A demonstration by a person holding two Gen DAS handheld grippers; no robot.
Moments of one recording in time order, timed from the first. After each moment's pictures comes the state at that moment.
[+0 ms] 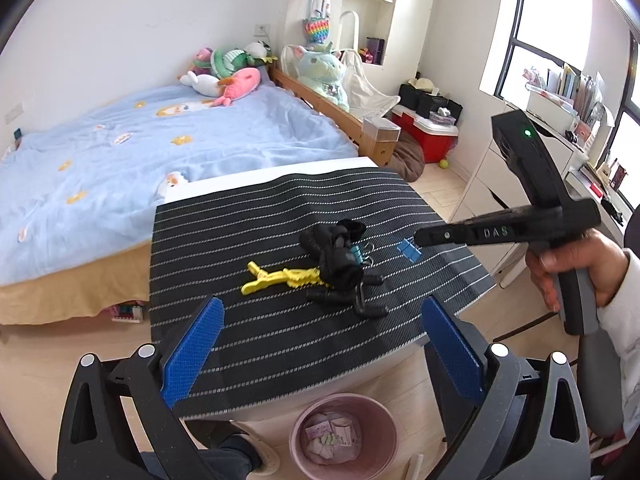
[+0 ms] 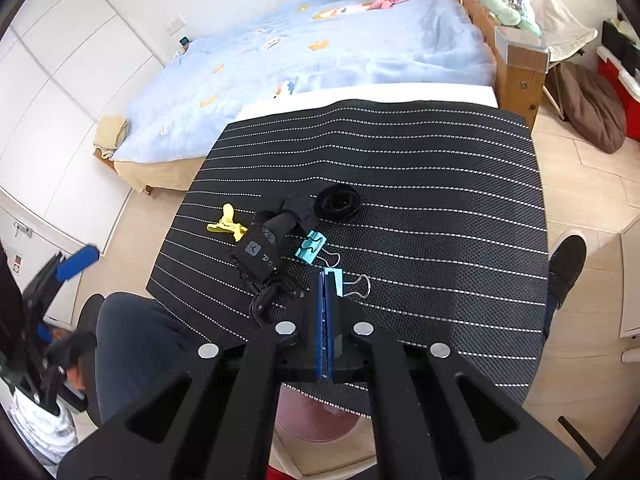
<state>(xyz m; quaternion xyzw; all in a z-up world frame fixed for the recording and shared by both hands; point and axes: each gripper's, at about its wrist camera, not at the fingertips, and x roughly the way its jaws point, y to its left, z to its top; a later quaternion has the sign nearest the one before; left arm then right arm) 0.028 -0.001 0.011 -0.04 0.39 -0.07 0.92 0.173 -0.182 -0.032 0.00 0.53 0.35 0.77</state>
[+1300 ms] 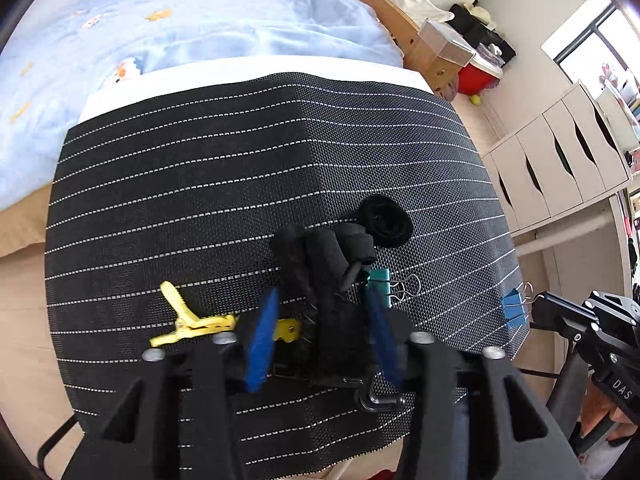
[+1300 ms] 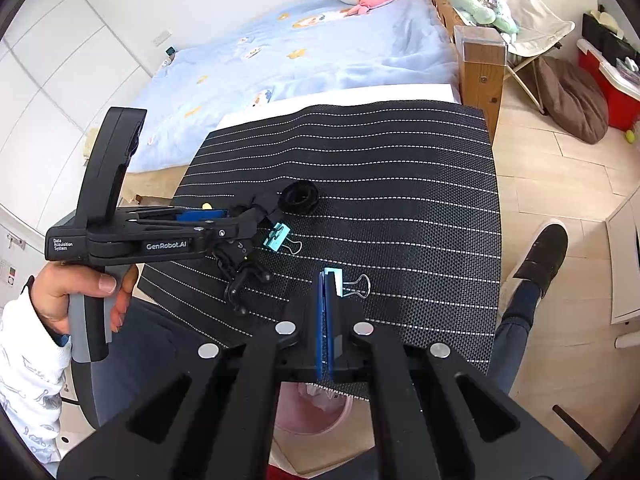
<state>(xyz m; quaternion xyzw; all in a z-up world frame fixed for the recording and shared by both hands) 0.177 -0.011 -0.073 -0.12 0.58 -0.06 0.80 0.171 -0.217 -0.031 0.01 0.53 0.33 0.78</state>
